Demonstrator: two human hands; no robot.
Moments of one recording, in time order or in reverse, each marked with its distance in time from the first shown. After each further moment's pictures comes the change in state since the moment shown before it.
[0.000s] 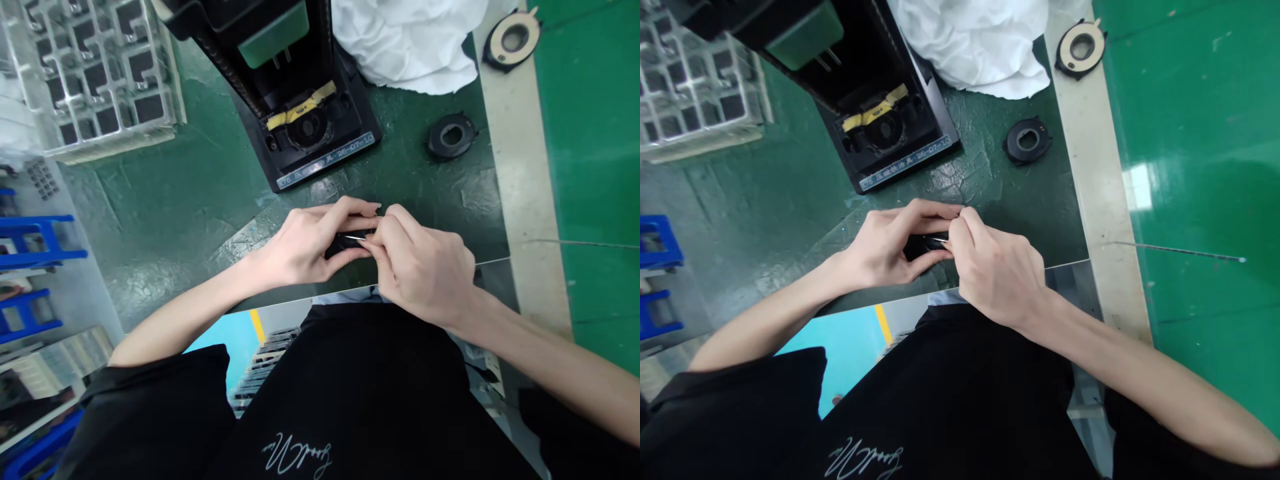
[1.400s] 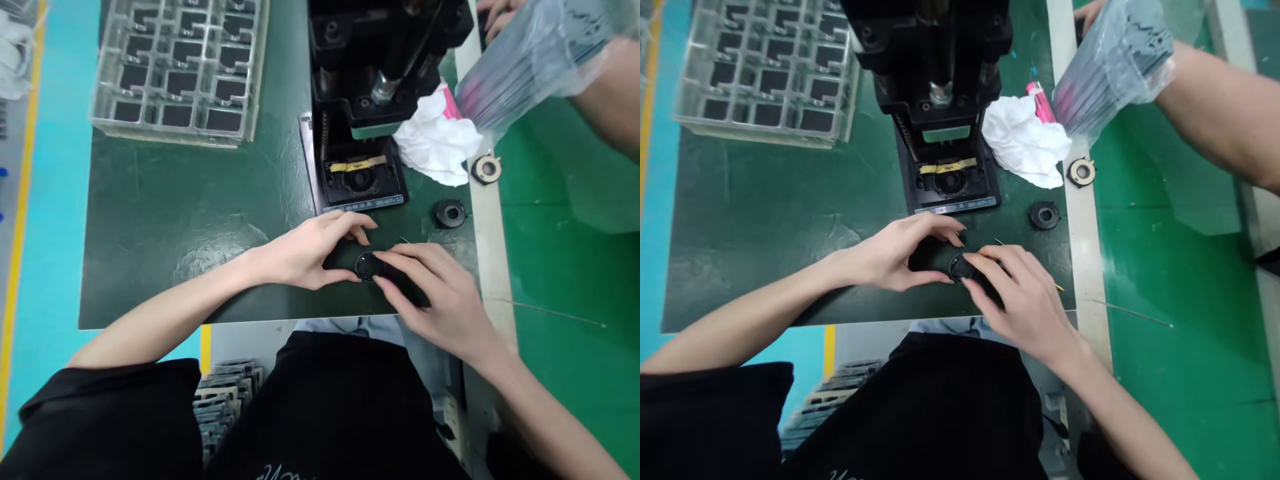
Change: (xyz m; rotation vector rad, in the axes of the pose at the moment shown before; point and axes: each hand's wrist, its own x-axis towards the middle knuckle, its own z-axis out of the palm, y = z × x) left_hand -0.013 -0.024 -0.028 -0.092 0.061 0.094; right_hand 0.005 0.019 -0.021 0.178 -0.009 -0.196
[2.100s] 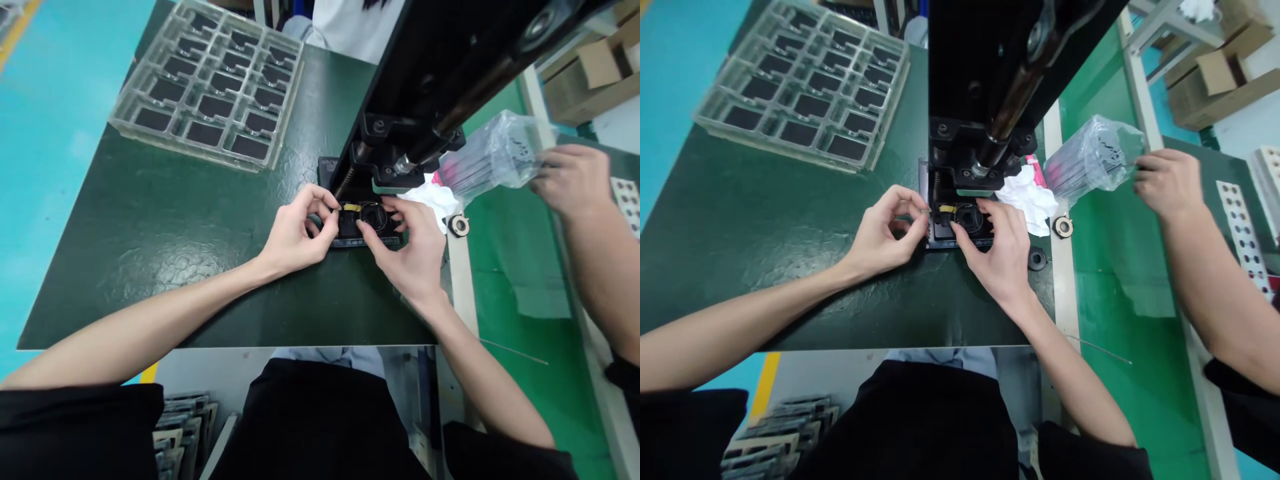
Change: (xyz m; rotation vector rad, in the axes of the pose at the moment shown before) left_hand 0.012 -0.012 -0.007 -0.188 0.745 -0.344; right_hand 0.101 0.026 0.031 -0.047 0.367 0.178
